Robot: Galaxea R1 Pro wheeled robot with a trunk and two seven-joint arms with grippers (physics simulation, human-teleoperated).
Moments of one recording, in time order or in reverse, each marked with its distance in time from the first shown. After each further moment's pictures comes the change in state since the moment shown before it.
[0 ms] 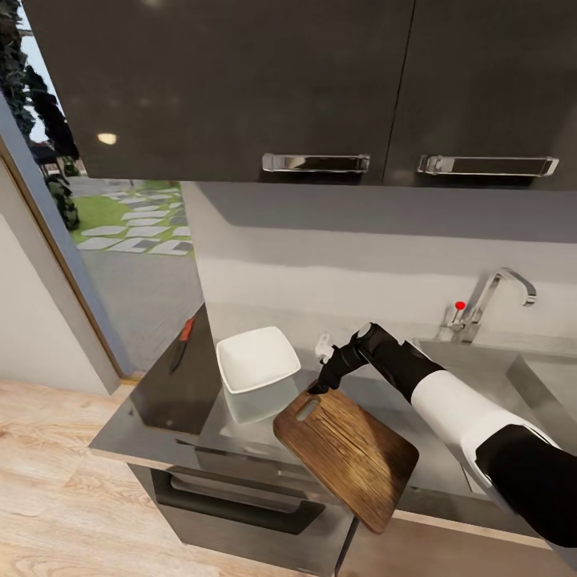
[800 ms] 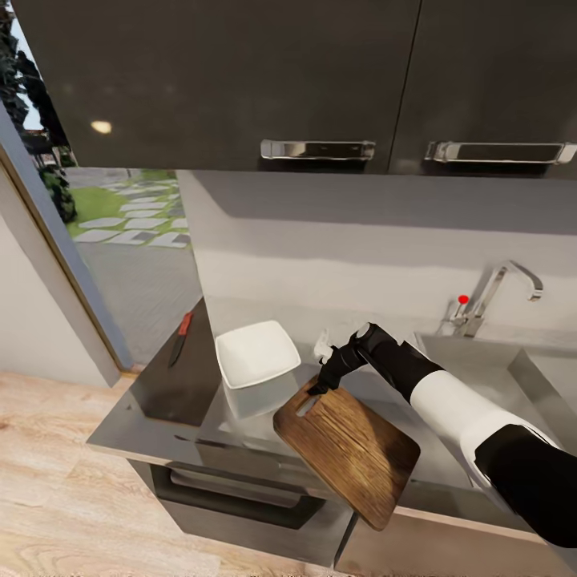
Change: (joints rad) left arm 0.000 0.001 0.000 0.000 0.000 0.000 0.000; right arm 0.000 0.003 0.004 0.000 0.001 -0.002 0.003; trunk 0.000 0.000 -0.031
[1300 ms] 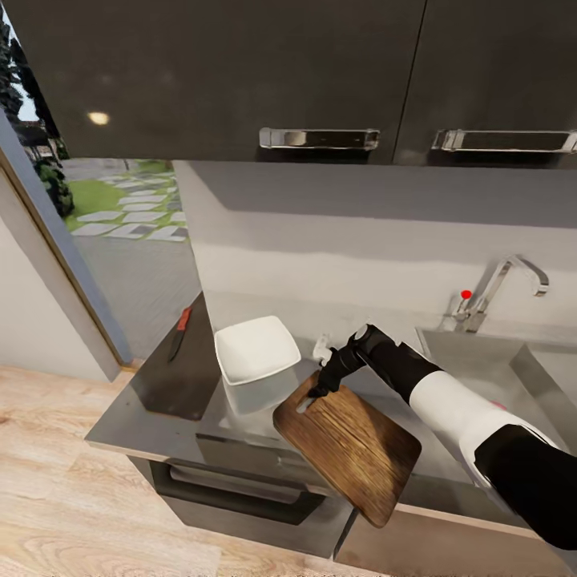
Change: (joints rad) left arm 0.000 0.000 0.000 0.000 0.000 0.000 0.000; right arm 0.000 0.001 0.030 0.000 0.005 0.000 0.000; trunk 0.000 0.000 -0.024
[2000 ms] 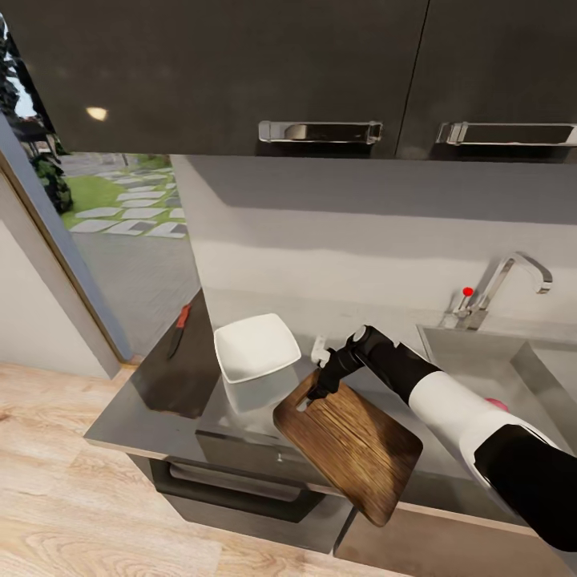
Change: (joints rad) left arm 0.000 0.000 0.000 -0.002 0.000 0.000 0.000; right arm 0.000 0.000 0.026 -0.004 0.002 -0.036 0.001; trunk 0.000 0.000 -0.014
